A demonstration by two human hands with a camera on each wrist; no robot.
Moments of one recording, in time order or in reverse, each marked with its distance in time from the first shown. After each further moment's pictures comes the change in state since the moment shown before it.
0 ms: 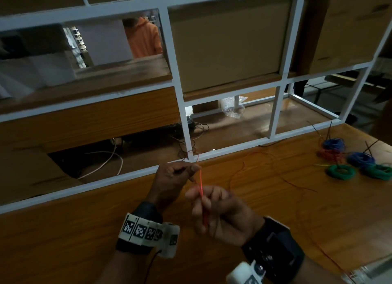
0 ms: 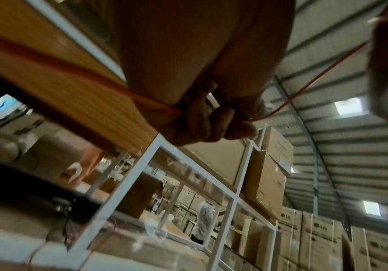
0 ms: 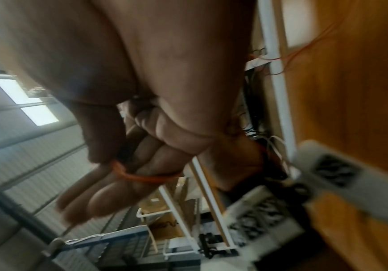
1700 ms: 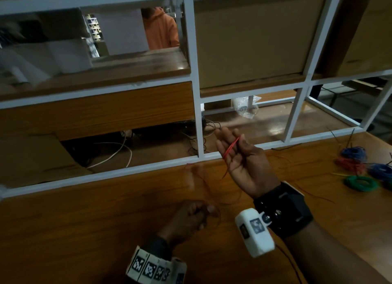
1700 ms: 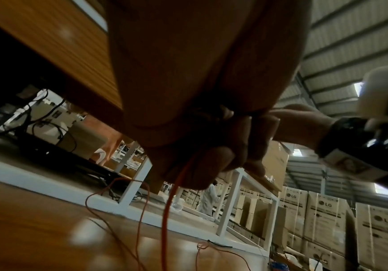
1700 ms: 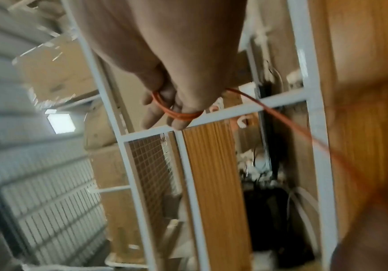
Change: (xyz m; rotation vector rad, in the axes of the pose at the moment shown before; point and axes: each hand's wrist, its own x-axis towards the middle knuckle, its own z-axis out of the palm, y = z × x) left_hand -0.052 -0.055 0.015 -0.090 -0.294 -0.331; right_hand 0.053 -0.063 -0.042 0.077 0.609 -0.452
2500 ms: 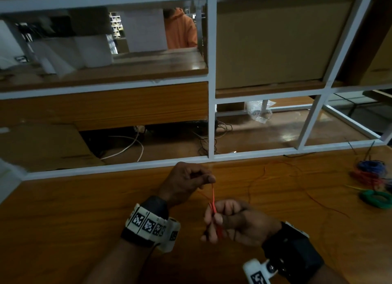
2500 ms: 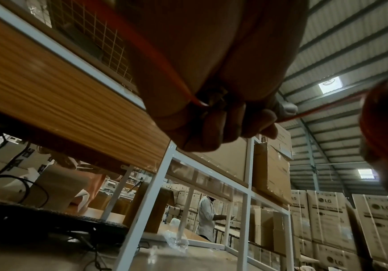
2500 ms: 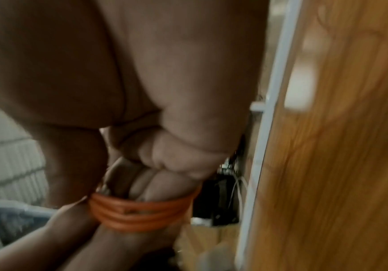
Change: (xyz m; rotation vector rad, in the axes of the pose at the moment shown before) left_hand 0.018 0.049 -0.052 0.207 0.220 0.370; right_hand -0.058 0.047 -0.043 -0.440 -0.656 0.676
